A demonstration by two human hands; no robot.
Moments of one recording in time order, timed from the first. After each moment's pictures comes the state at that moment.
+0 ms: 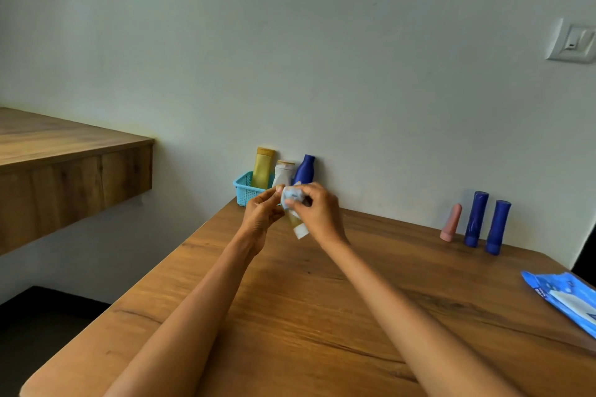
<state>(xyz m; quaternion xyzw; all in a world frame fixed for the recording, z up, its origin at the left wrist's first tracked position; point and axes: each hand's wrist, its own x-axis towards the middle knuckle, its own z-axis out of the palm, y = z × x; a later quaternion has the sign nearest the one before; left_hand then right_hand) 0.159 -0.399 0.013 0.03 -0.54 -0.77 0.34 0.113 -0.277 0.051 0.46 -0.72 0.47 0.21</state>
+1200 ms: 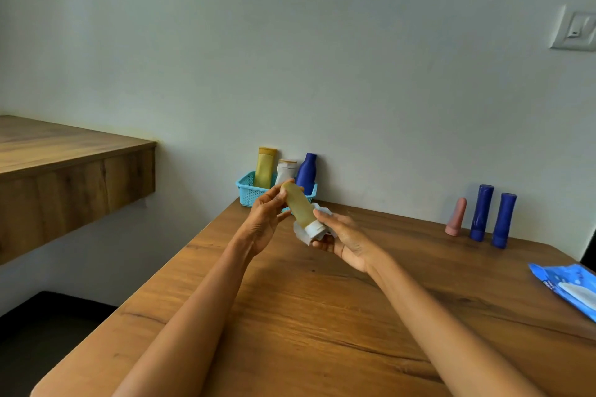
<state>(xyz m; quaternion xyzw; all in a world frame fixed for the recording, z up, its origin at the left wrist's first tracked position) 0.165 -0.397 0.018 -0.03 -0.56 -0.78 0.28 0.085 -0.236 0.025 0.28 -0.57 0.69 -0.34</state>
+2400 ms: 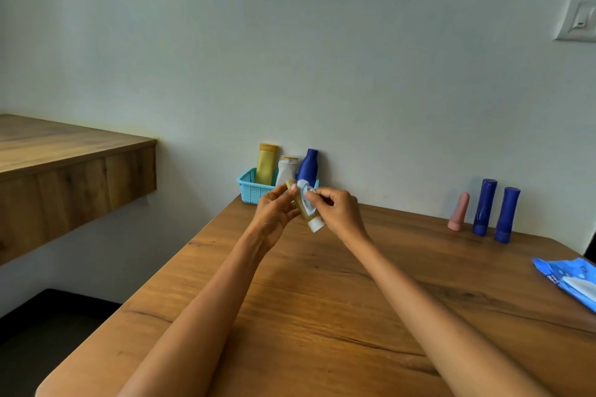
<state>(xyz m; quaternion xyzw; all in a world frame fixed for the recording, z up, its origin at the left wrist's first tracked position) 0.157 -0.389 0.019 -0.04 -0.48 -0.83 0.27 0.093 -0.260 0.040 0.43 -0.74 0.50 0.13</state>
